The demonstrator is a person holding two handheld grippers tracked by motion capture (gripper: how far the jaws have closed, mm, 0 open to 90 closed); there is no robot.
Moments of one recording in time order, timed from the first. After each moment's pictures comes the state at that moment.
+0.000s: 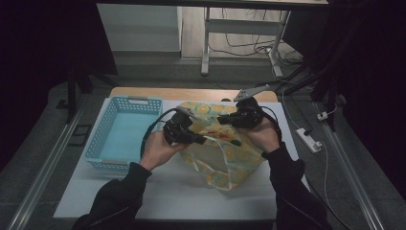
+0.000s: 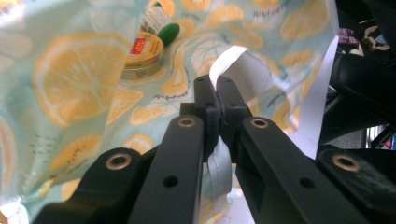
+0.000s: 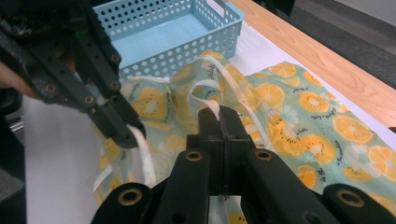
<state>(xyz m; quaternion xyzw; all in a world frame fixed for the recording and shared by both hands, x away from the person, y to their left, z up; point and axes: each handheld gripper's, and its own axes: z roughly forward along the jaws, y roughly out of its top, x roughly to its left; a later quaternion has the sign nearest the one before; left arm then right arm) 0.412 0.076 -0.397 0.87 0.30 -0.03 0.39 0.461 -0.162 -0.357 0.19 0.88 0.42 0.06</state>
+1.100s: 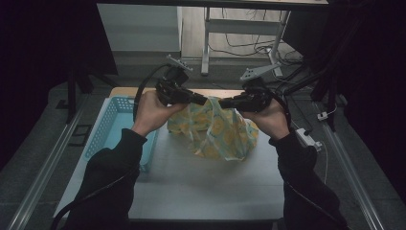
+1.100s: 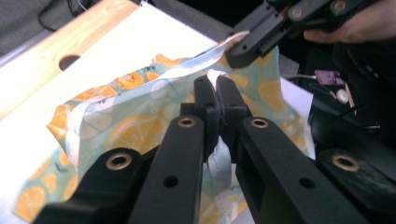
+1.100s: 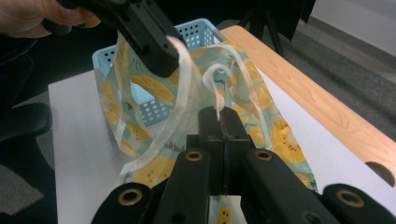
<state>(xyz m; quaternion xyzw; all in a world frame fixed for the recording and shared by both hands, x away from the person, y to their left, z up) 0.439 0.095 -0.278 0.85 0.30 0.01 0.44 0.458 -0.162 -0.289 0.18 0.87 0.45 0.06</state>
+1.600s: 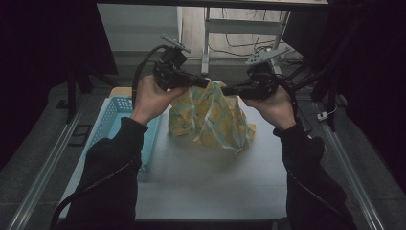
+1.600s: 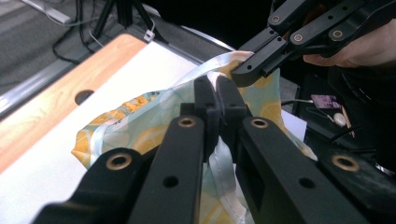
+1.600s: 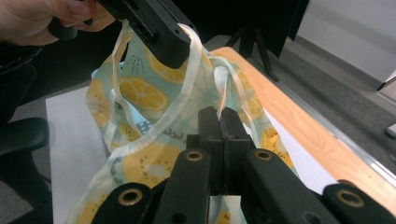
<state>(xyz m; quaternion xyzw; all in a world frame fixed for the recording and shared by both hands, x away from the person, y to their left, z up) 0.439 0.100 -0.237 0.83 0.30 0.03 0.47 0.456 -0.162 -0.247 0.17 0.87 0.46 0.09</state>
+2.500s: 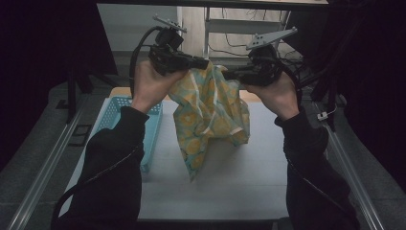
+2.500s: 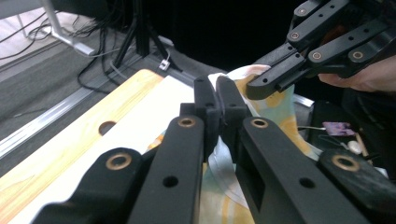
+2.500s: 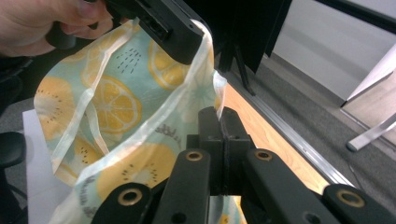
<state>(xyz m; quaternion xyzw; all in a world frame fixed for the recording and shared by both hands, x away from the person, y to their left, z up) 0.446 0.106 -0.213 0.81 0.31 0.08 0.50 0.453 -0.153 -0.211 0.16 0.86 0.47 0.14</state>
